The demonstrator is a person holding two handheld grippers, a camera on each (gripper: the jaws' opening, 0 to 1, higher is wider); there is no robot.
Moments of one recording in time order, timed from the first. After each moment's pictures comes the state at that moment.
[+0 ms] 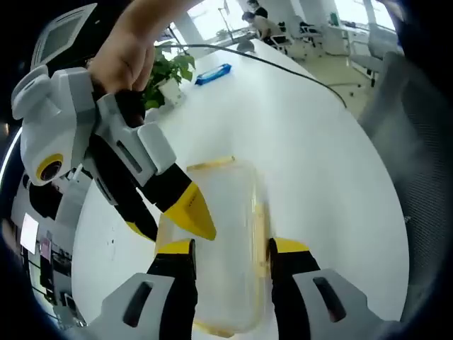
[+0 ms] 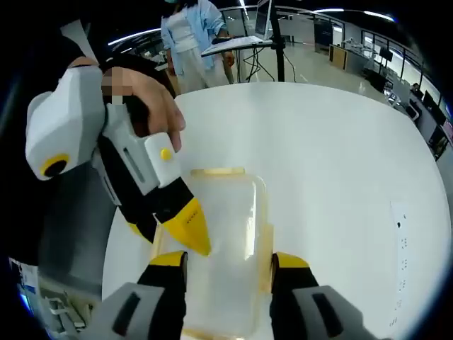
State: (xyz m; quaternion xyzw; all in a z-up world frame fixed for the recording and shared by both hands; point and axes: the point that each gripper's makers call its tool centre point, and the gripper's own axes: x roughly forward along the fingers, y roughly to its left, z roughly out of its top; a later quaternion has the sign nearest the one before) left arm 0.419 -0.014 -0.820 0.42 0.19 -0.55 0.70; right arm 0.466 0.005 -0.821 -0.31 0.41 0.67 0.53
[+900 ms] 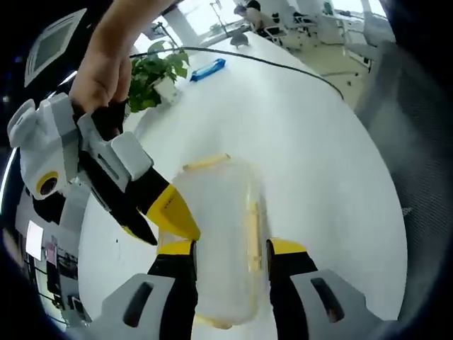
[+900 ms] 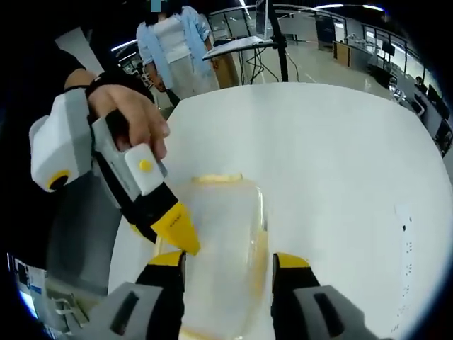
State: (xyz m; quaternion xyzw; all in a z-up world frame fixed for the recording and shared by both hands) left arm 0.415 -0.006 -0.811 0.44 0.20 -0.55 0.68; right arm 0.472 0.012 -0.806 -0.29 0.40 0.69 0.53
